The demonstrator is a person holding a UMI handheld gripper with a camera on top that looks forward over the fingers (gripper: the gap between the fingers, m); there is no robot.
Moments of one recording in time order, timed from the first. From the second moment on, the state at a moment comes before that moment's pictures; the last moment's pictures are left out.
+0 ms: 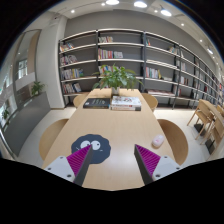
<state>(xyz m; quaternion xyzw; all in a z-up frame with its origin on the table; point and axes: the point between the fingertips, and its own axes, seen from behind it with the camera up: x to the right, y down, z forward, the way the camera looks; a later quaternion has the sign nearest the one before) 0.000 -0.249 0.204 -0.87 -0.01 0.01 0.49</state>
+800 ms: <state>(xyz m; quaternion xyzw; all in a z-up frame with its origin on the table) 0.249 -0.159 -0.003 -0.93 0.04 -0.04 0.36</state>
